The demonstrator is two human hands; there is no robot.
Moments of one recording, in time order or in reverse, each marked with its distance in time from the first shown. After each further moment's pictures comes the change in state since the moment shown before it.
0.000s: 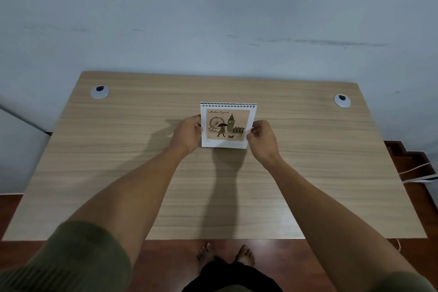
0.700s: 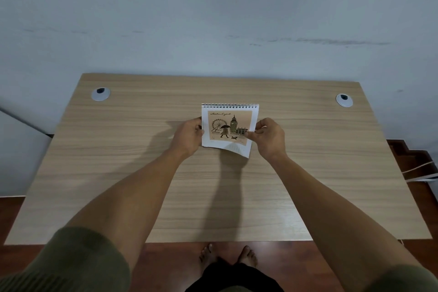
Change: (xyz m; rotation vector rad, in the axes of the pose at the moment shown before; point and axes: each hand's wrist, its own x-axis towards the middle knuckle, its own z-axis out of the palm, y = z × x) left_hand -0.002 0.005 -0.005 0.076 0.008 0.001; right_hand 0.016 0.005 -0.007 0.002 0.033 0.014
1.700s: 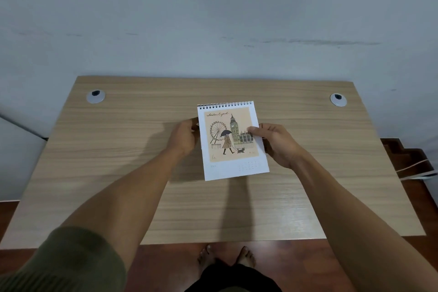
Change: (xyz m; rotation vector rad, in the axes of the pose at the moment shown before) left_hand 0.011 -0.015 0.003 0.001 -0.083 -0.065; right_hand -0.021 -0.024 -0.052 0.455 -0.485 0.153
